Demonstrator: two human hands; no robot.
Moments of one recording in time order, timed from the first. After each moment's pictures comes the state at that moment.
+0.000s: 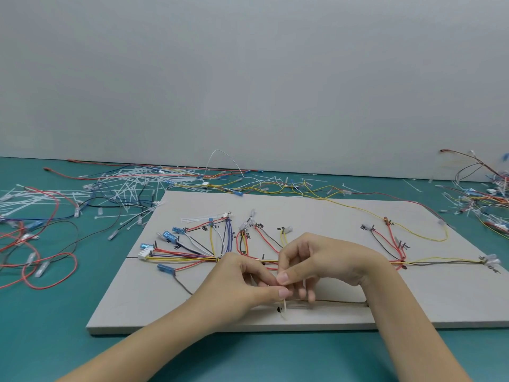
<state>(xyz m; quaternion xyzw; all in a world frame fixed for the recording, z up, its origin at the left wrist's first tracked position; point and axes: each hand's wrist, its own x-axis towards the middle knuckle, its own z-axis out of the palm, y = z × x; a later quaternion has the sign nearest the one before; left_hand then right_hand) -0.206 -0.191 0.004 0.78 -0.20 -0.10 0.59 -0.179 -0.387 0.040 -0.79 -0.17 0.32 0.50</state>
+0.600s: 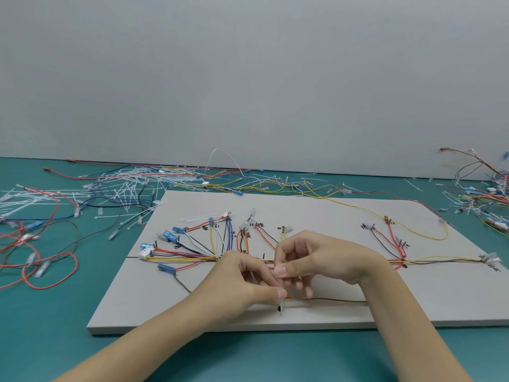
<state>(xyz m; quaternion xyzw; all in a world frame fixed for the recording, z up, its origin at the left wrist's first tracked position) -0.204 -0.191 0.007 0.77 -0.20 -0.13 0.60 -0.182 -0.382 0.042 -0.79 -0.20 0.28 0.50</state>
